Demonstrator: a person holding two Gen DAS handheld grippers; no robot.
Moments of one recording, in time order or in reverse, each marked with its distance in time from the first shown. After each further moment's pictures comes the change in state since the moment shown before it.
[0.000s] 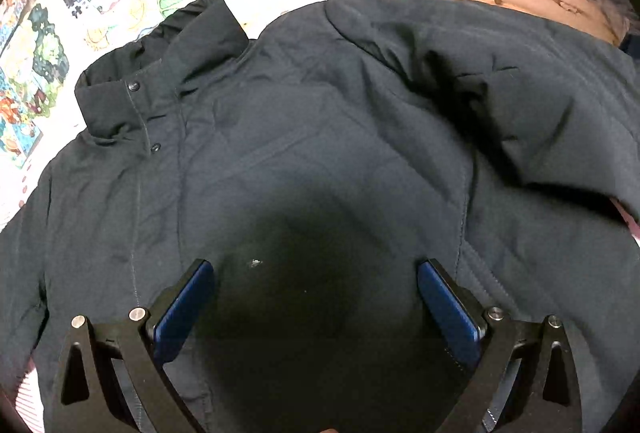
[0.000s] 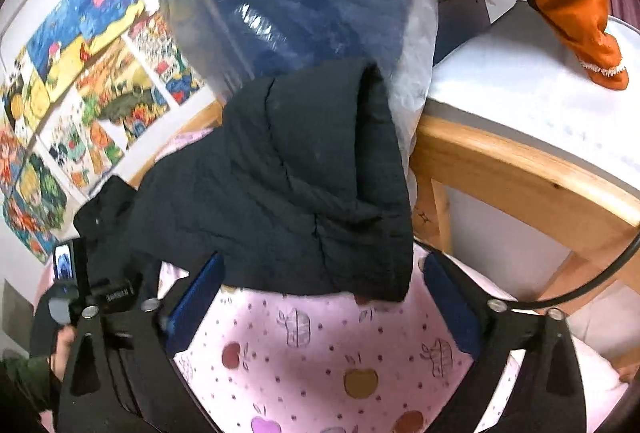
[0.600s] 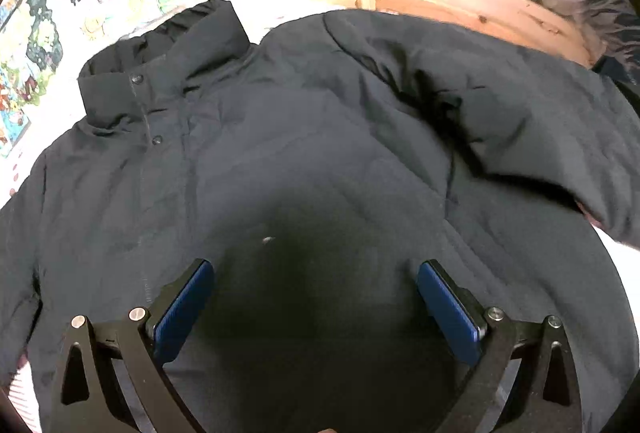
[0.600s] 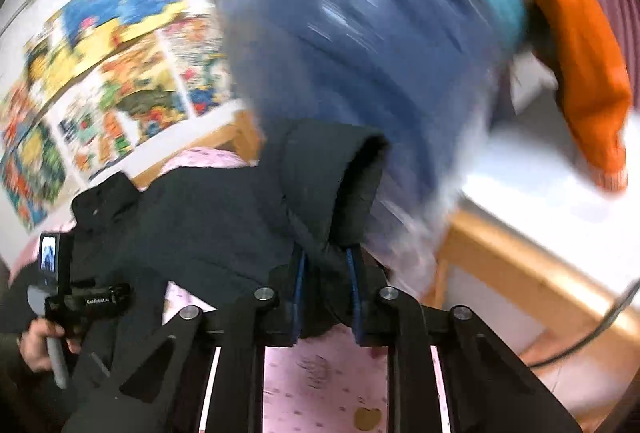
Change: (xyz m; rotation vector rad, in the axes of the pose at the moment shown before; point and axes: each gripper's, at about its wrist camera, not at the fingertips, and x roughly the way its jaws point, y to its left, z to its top) left arm -0.028 0.026 -0.007 -0.020 -0.011 -0.103; right arm -0.023 0.065 0.022 -0.262 -0.165 0.010
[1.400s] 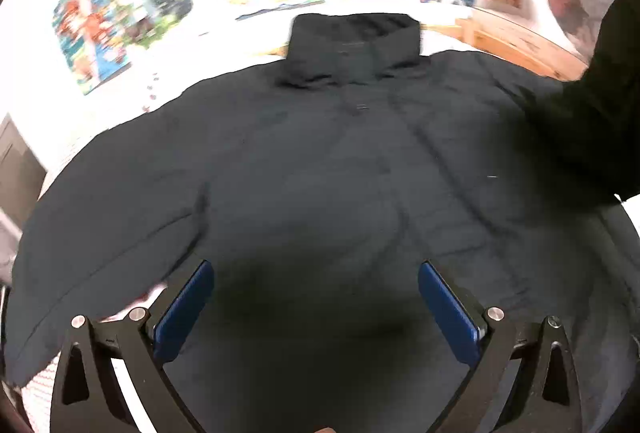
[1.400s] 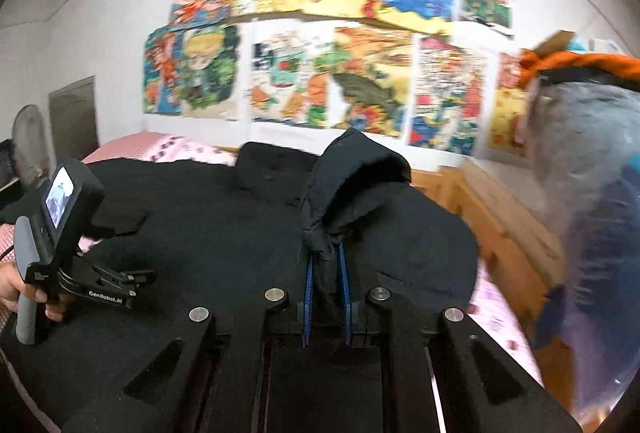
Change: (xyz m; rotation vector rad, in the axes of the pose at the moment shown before) left arm -0.092 0.194 -0.083 -0.192 -0.031 0.143; right arm -0.022 0.283 0.013 -0.543 -0.039 0.399
